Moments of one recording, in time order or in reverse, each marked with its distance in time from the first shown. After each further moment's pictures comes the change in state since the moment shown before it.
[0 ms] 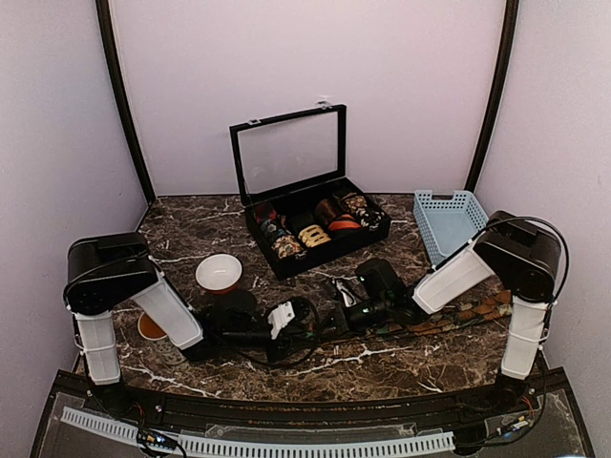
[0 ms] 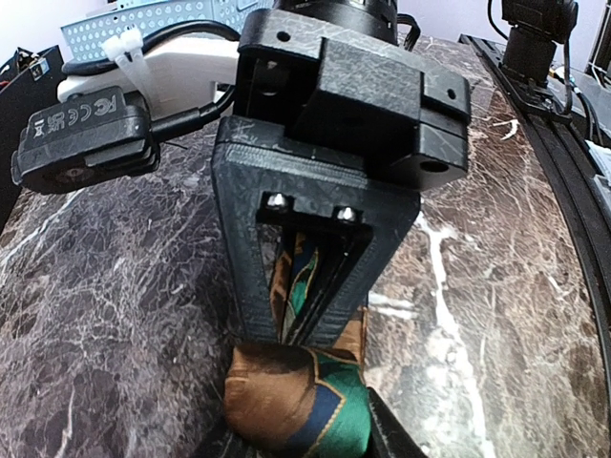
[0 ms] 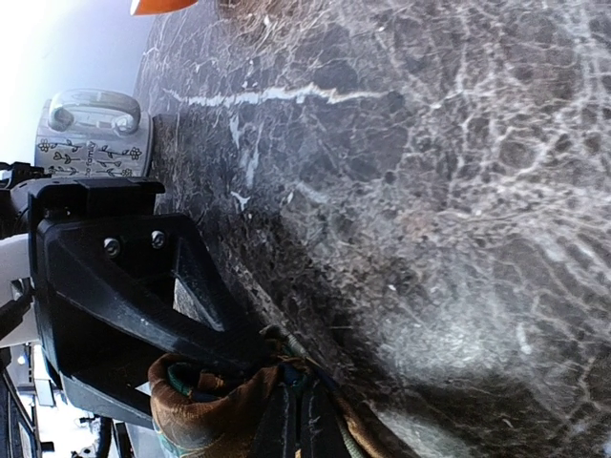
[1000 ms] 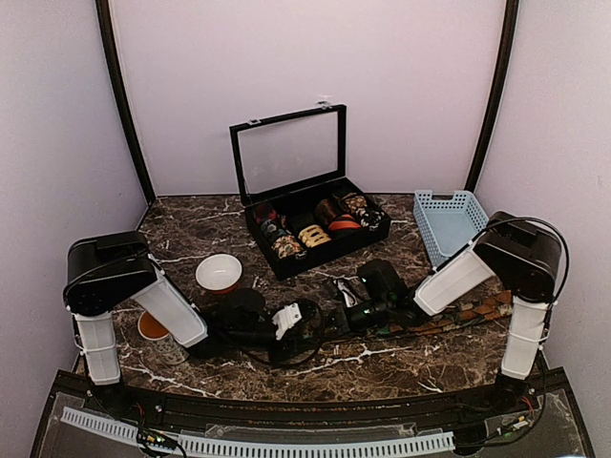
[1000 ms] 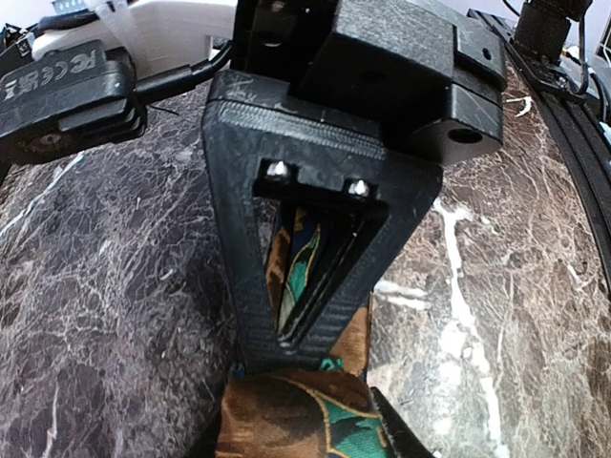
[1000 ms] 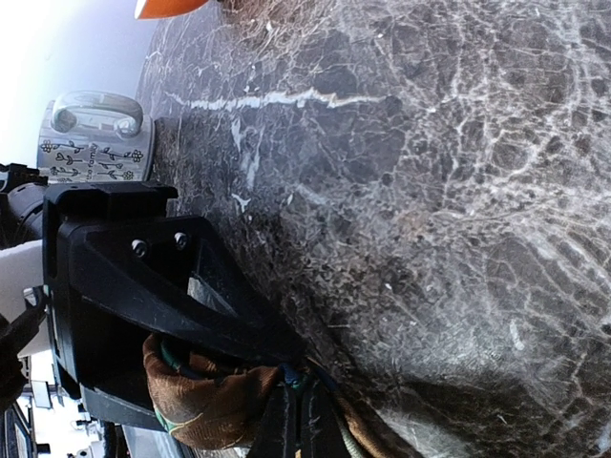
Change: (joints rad) left arm -0.007 0.005 0.040 -0.101 -0.018 0.015; right arm -0.002 -0.004 -0.020 0.038 0.000 0.003
